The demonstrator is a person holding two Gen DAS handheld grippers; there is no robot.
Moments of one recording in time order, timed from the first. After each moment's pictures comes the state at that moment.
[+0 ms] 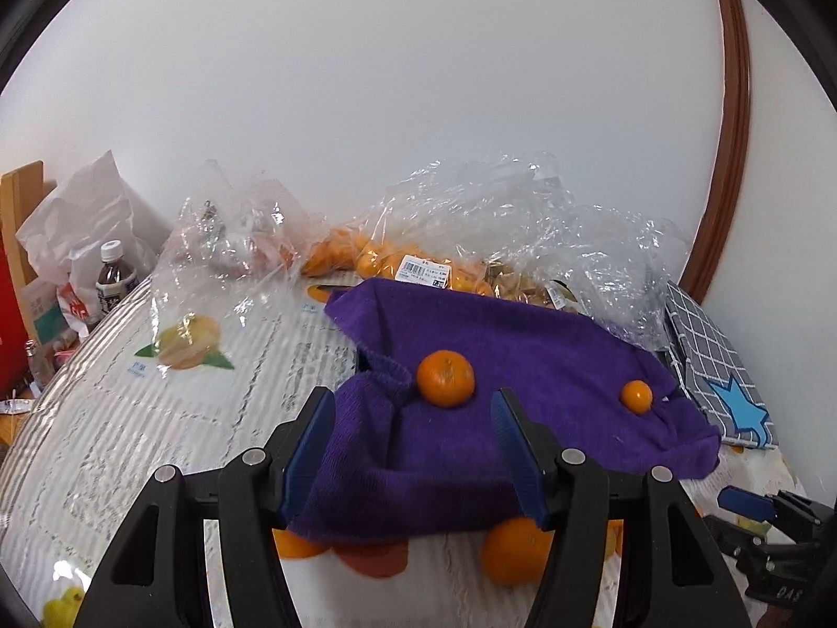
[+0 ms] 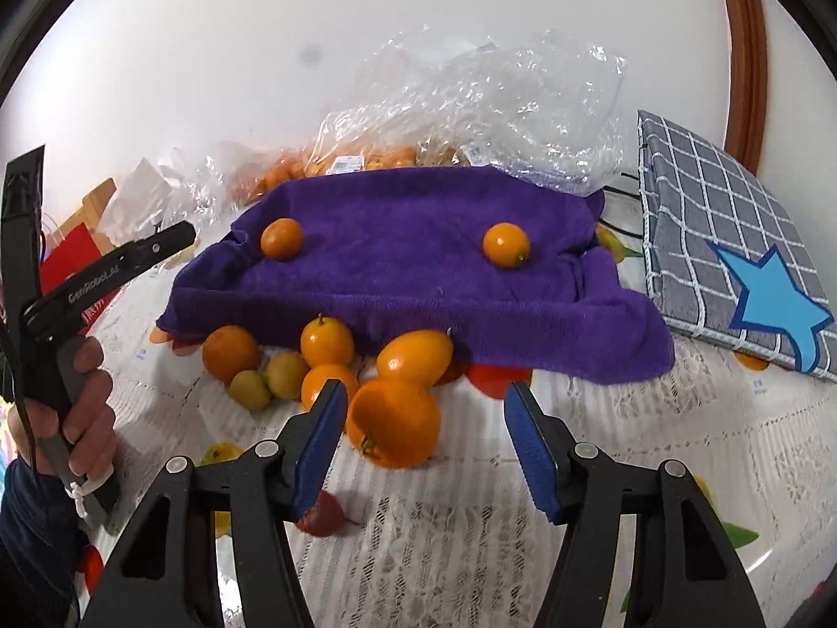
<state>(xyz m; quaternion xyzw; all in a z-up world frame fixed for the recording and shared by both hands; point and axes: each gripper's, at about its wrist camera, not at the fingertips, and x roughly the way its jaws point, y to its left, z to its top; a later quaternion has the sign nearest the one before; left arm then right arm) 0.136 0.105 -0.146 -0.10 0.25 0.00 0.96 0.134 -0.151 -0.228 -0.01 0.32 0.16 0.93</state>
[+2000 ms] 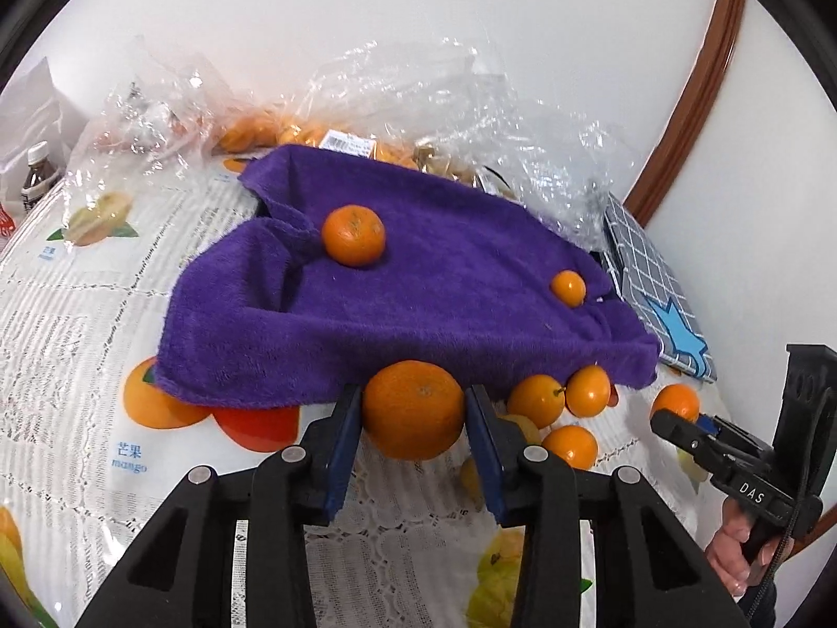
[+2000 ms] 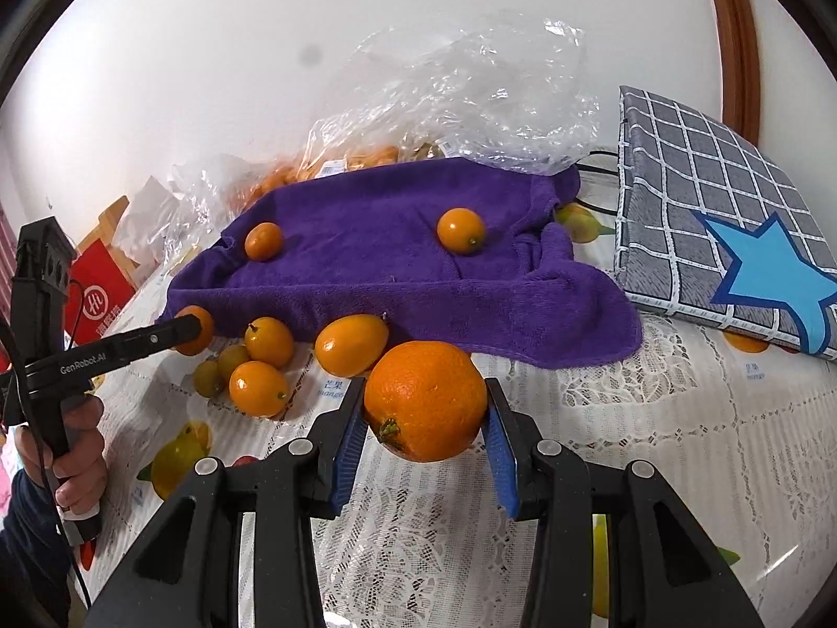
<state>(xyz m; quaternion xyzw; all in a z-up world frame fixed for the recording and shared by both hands) 0.136 0.076 -0.180 -0.14 0.37 -0.10 0.91 0.148 -0.206 -0.243 0.02 0.32 0.19 0.93</state>
